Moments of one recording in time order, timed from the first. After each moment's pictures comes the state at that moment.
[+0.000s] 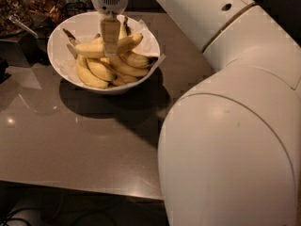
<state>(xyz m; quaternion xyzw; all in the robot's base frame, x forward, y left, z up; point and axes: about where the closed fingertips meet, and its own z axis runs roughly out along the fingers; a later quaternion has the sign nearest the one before) 0.644 0.093 0.965 -0.75 0.64 -0.02 0.14</state>
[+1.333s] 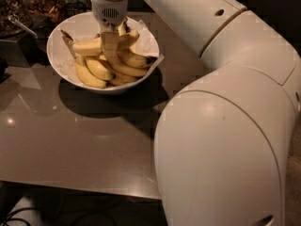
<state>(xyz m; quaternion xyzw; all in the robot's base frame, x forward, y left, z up) 0.660 0.103 0.930 -0.75 0.65 -0.01 0.14</state>
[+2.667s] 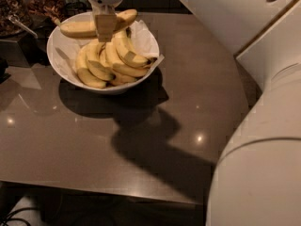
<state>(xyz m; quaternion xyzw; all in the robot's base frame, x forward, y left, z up) 0.618 0.104 1.001 -0.77 0.60 -0.07 0.20</state>
